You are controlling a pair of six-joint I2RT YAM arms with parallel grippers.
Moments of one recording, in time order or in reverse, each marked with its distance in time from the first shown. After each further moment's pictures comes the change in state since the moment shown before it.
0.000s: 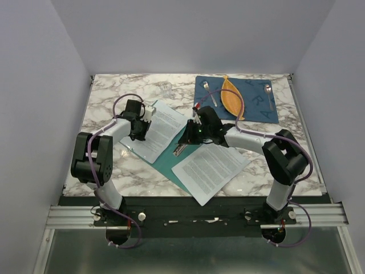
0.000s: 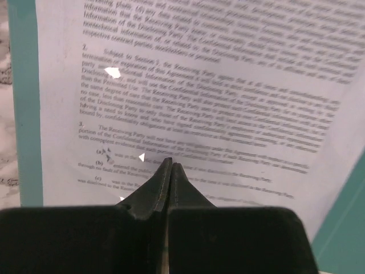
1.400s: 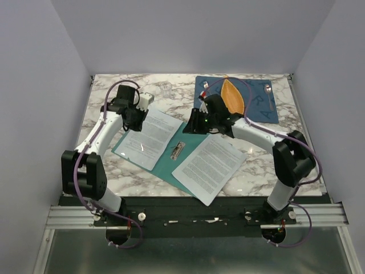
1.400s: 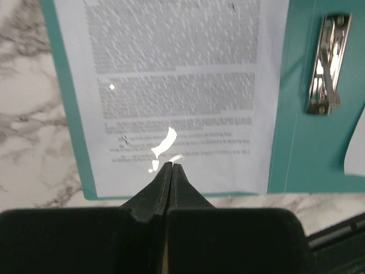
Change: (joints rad) left arm 0.014 -0.191 0.175 -0.374 0.049 0.086; right arm -0.093 -0.007 0.187 -0.222 0.007 -0.113
